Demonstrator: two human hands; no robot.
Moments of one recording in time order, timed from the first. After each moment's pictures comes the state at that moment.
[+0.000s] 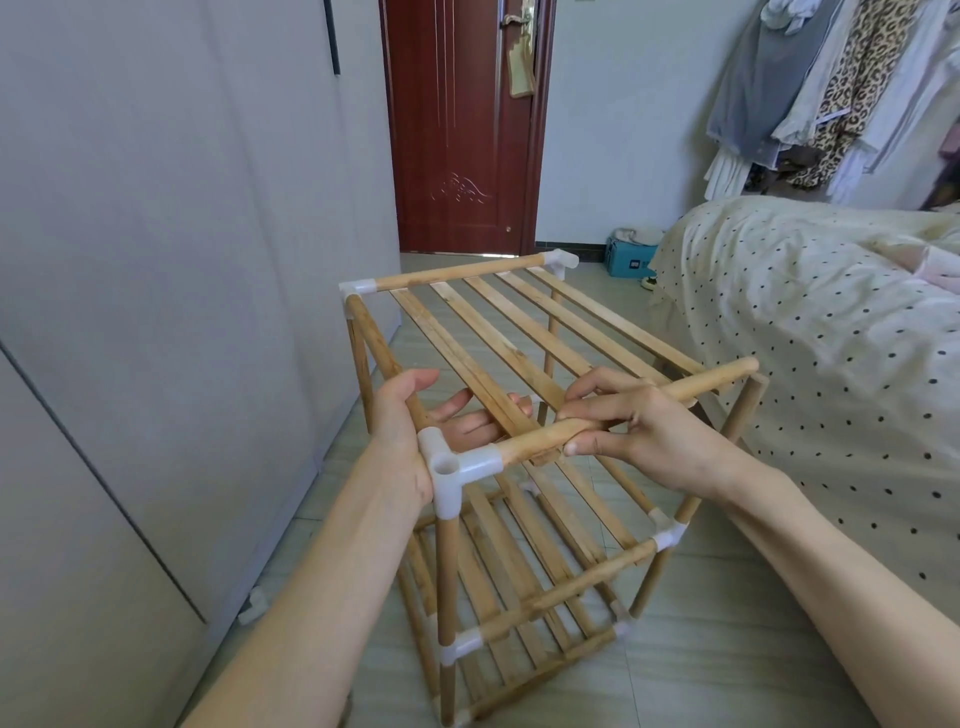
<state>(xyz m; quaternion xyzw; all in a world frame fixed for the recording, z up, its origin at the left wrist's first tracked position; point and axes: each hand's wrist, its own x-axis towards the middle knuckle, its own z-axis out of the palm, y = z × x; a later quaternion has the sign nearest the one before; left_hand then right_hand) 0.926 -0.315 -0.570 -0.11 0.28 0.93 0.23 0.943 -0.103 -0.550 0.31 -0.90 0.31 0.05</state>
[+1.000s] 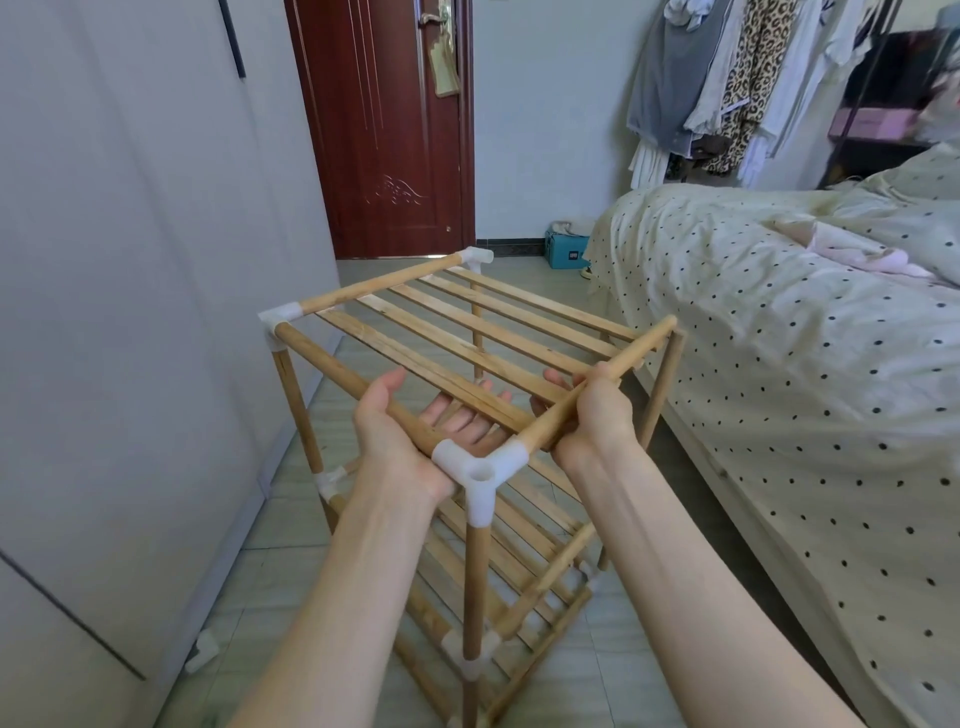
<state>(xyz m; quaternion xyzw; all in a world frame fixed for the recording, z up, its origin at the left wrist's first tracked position) 0.924 -0.265 -0.576 -0.11 0.19 0.95 0.23 0.940 -0.133 -0.552 -0.28 -0.38 0.88 0.11</state>
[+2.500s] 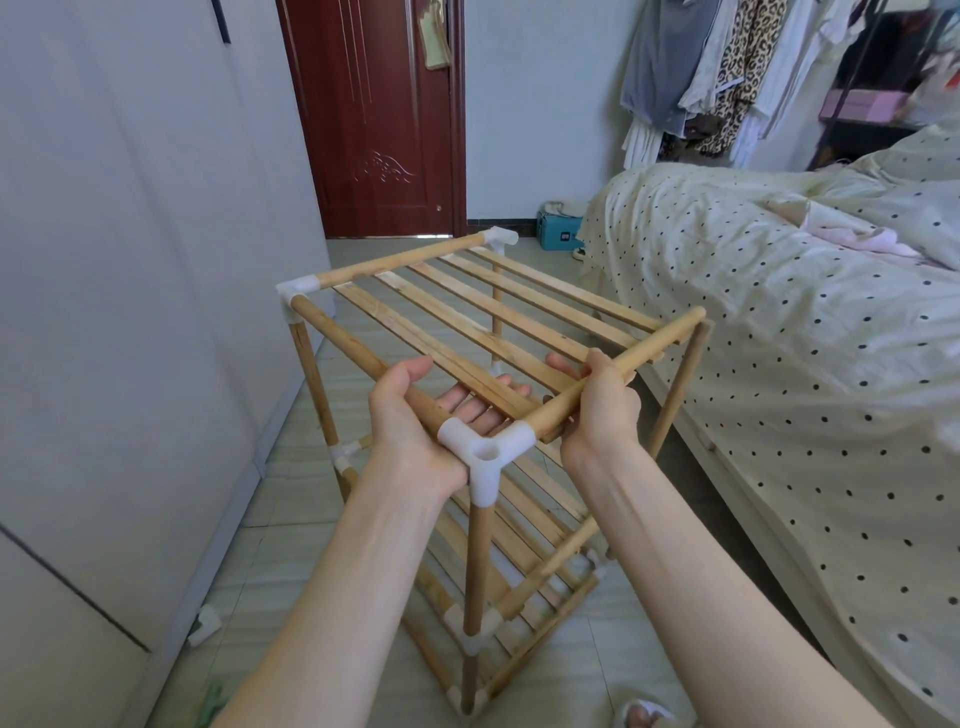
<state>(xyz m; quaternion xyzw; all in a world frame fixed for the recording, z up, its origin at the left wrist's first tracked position) 0.947 -0.265 -0.570 -0.11 0.24 0.93 0.26 0.958 -0.142 -0.563 -0.28 -0.42 0.84 0.17</state>
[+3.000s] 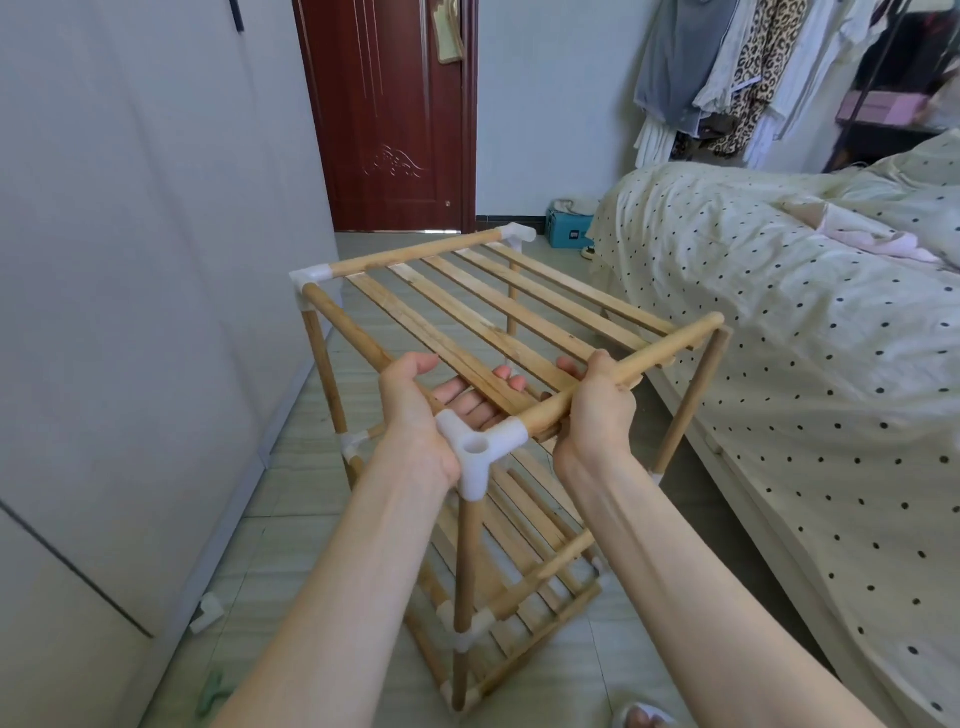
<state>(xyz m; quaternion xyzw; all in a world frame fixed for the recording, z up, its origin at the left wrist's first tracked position) 0.942 -0.265 -0.563 -0.16 0.30 0.92 0.22 0.951 -0.154 -0.568 -0.27 -0.43 0.84 0.19</state>
